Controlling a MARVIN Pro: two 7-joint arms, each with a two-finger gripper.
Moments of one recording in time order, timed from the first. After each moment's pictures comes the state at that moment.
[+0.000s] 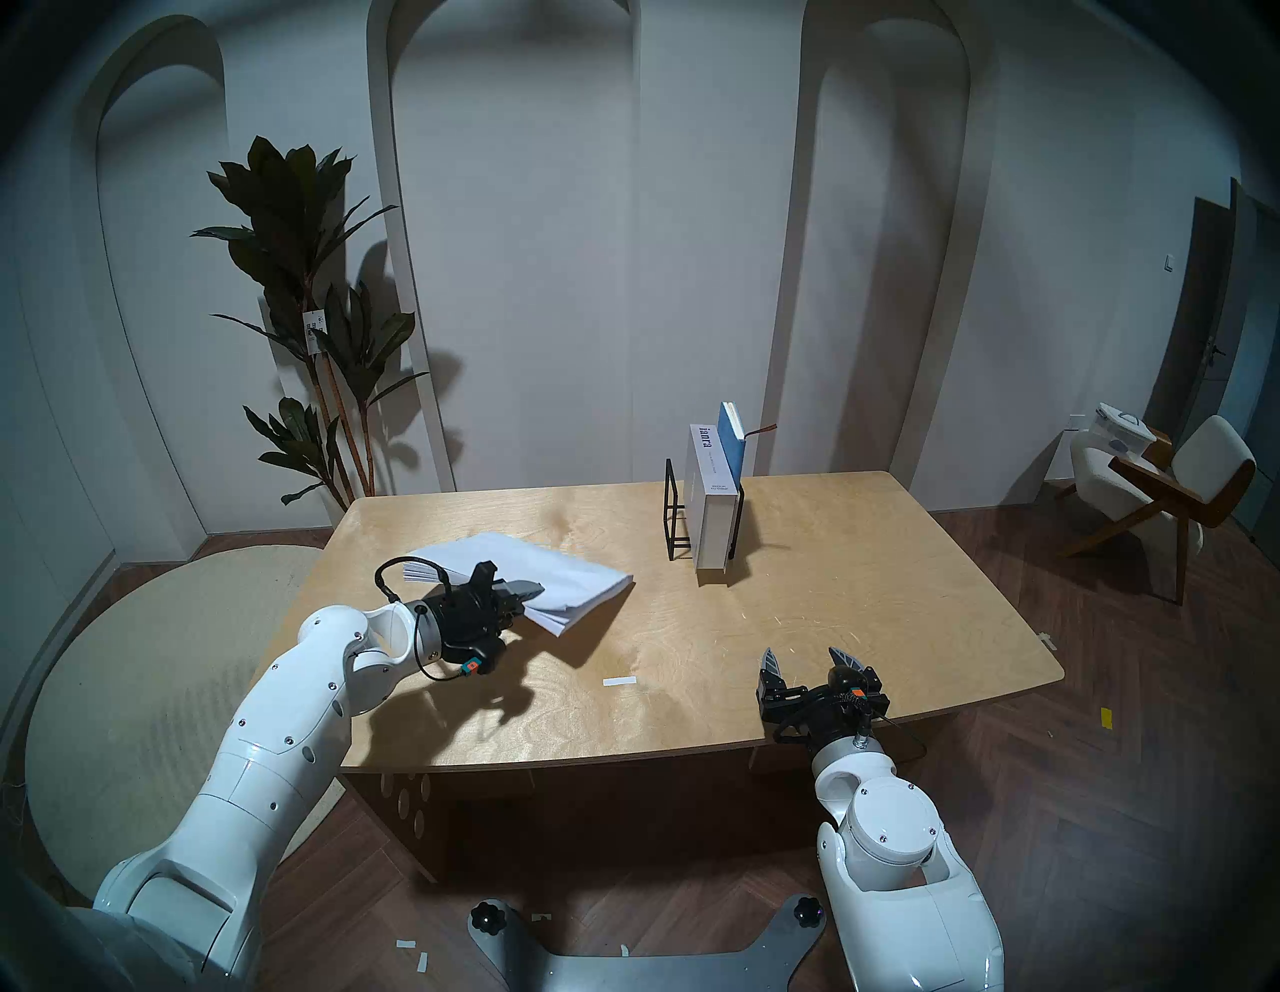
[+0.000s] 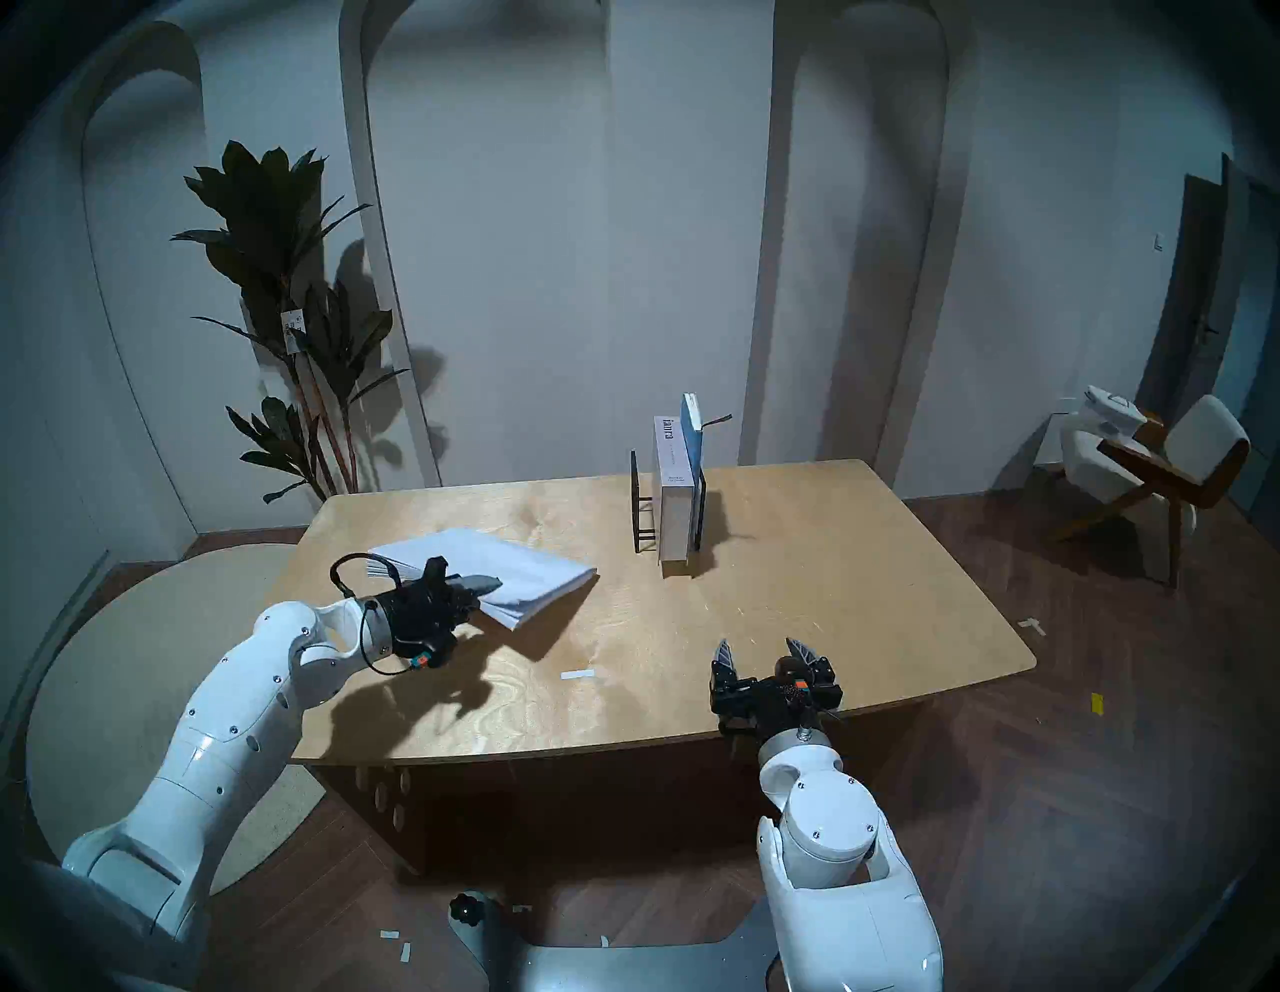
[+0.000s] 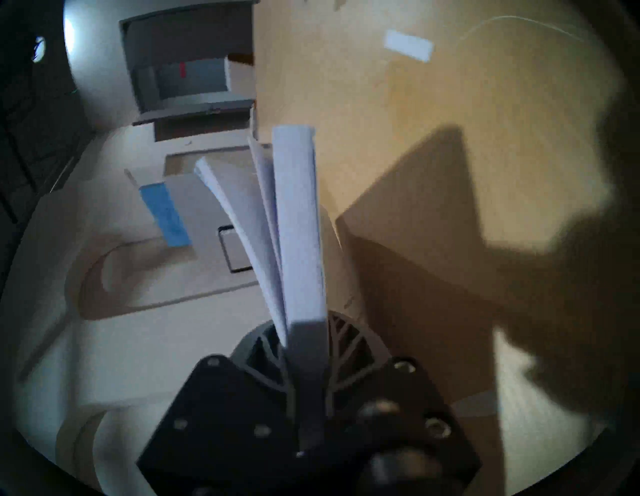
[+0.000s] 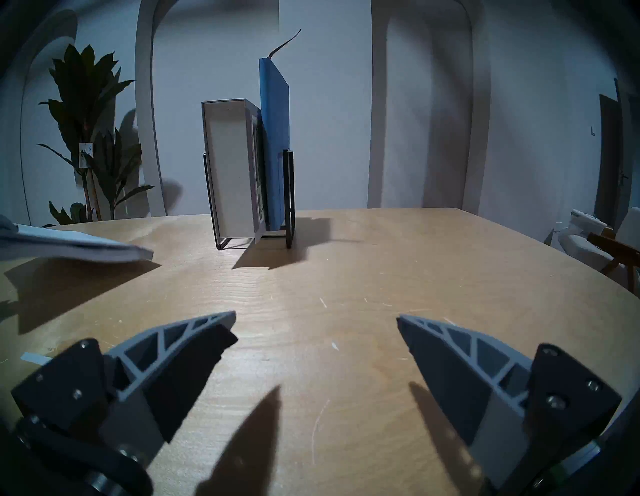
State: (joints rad) left arm 1.32 -1.05 -1.32 -1.29 1.40 -0.73 -0.01; right arm -1.89 -1.57 1.55 -1.72 0.01 -0.01 -0.02
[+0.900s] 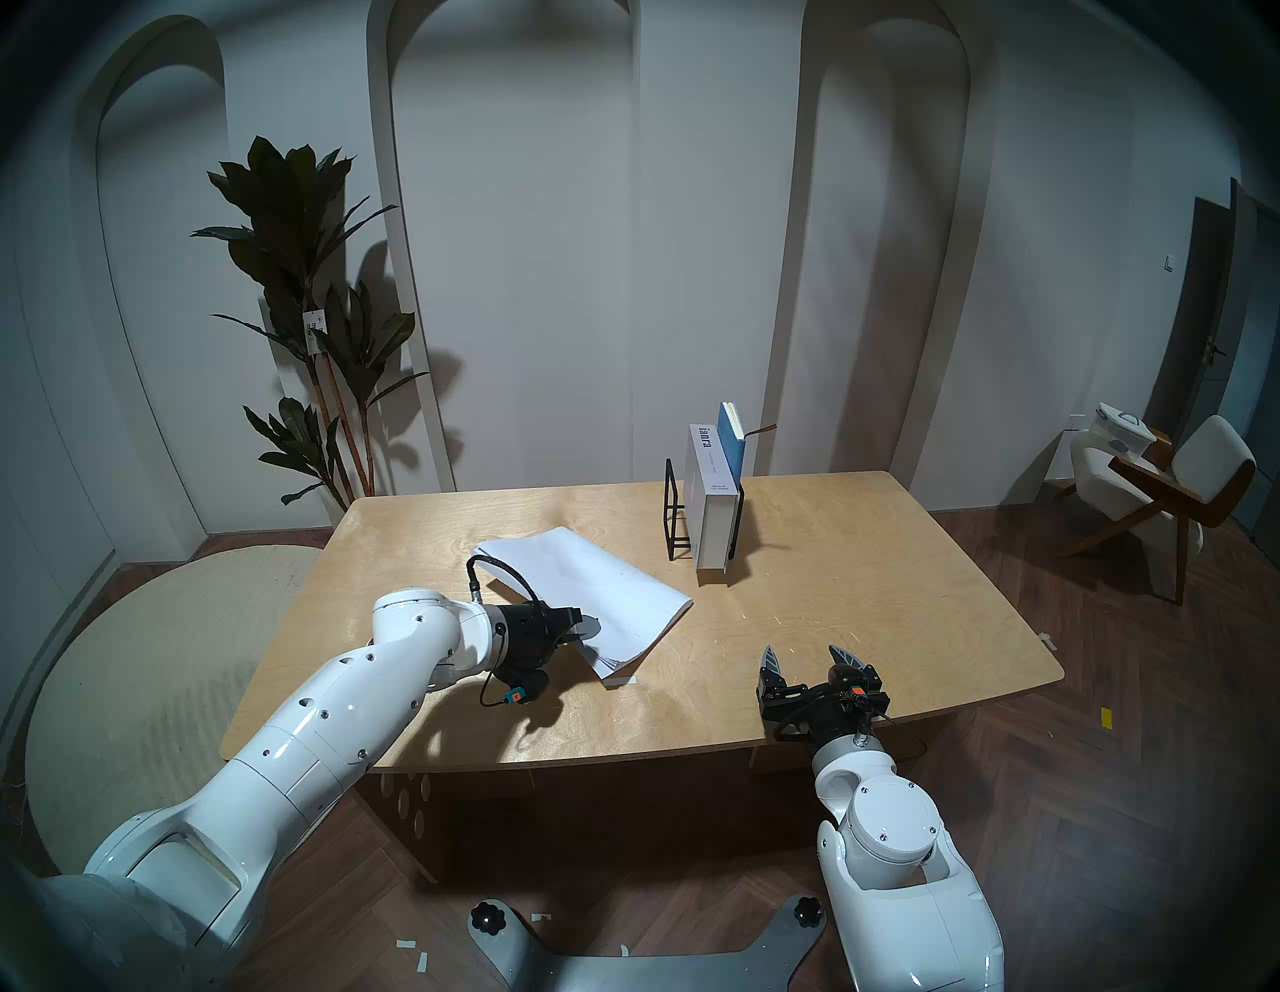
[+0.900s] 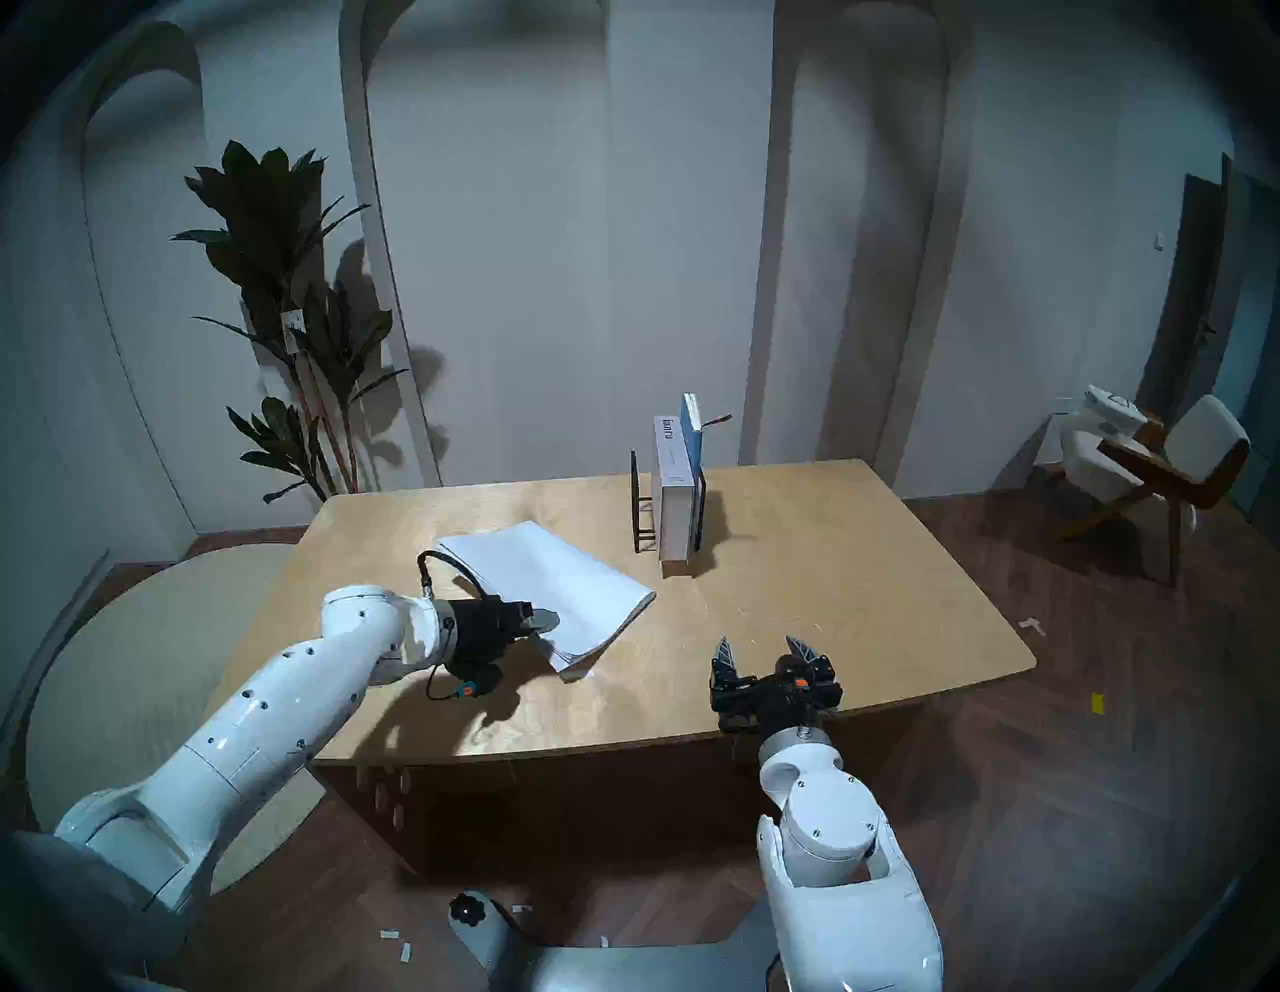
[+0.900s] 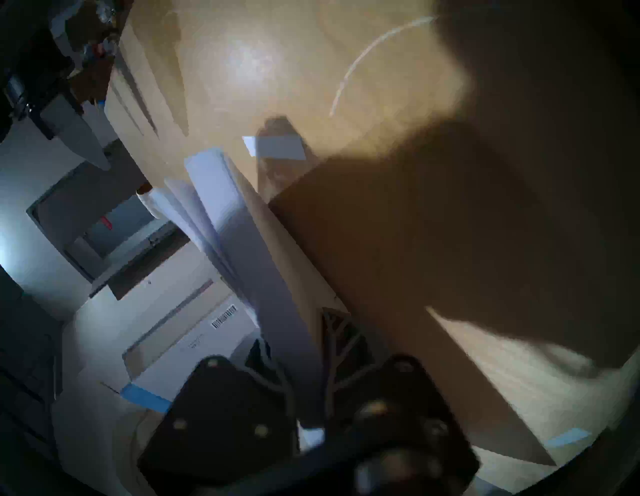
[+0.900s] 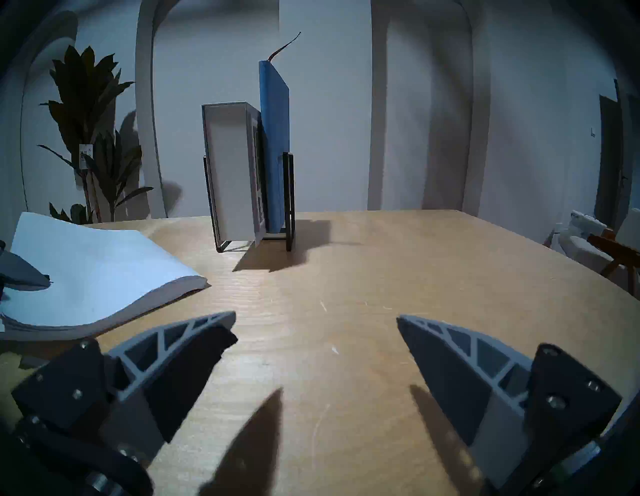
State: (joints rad) left arm 1.17 -1.03 -1.02 -1.31 1.90 -0.64 0.14; right arm -1.89 -1.57 1.55 -1.72 0.01 -0.01 -0.02
